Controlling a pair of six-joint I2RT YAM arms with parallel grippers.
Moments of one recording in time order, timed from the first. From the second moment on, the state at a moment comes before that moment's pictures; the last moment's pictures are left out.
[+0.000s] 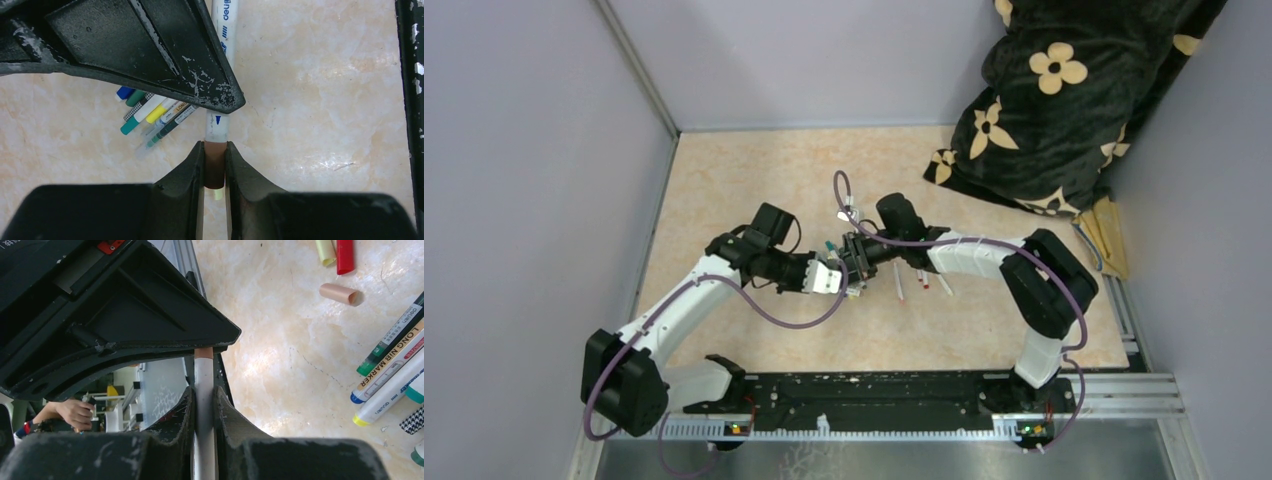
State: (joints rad) left arm -0.49 1.19 0.89 -0.80 0.53 1.27; right arm 0.77 1.78 1.04 0.18 -0.92 0.63
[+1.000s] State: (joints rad) left arm -0.23 1.33 0.91 -0.63 0.32 1.40; right arm 0.61 1.48 0.93 -0.30 -0.78 0.36
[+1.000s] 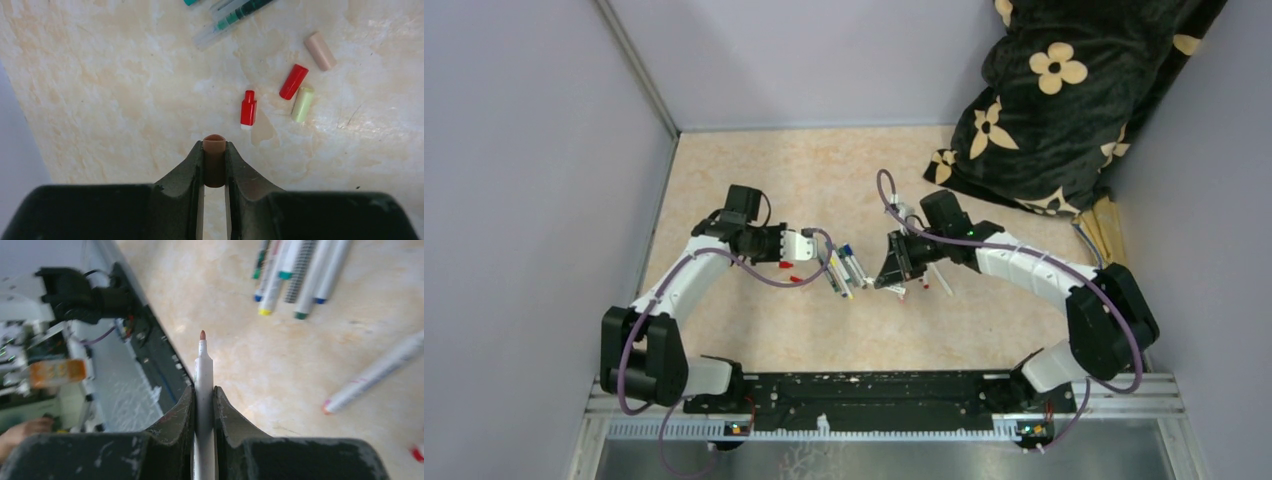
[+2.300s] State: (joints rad) left arm -0.23 1.57 0.99 -0.57 0.44 0.97; right arm 0.62 1.56 0.74 0.07 0.07 0.46
